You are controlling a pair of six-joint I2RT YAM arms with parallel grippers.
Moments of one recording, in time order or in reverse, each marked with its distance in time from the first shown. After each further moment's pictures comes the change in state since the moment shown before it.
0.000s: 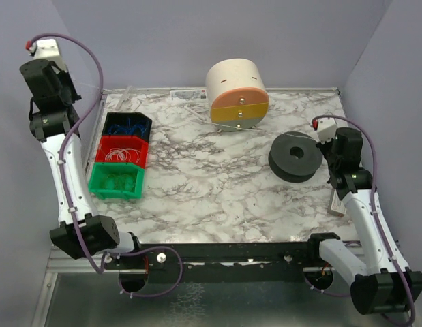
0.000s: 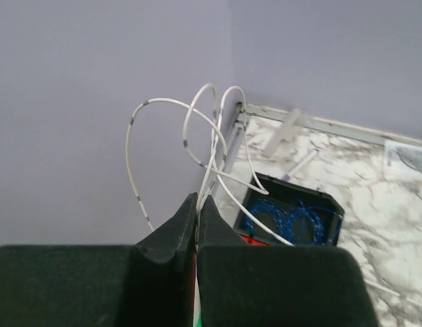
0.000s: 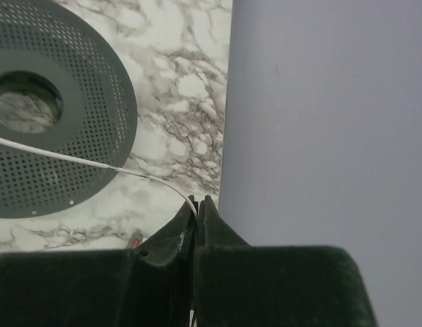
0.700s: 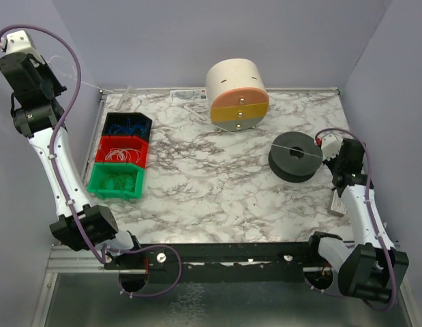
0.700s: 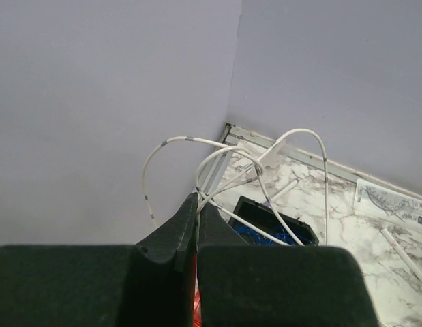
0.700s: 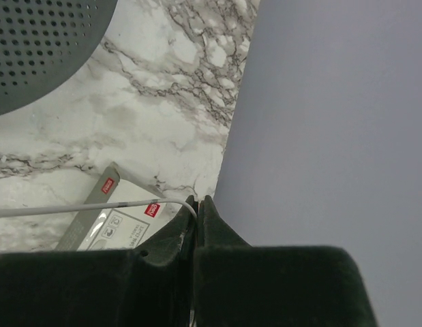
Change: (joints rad) left arm 0.166 0.099 0.159 -0.014 0.093 -0.185; right arm -0.247 0.089 -0.183 0.026 -0.082 -0.207
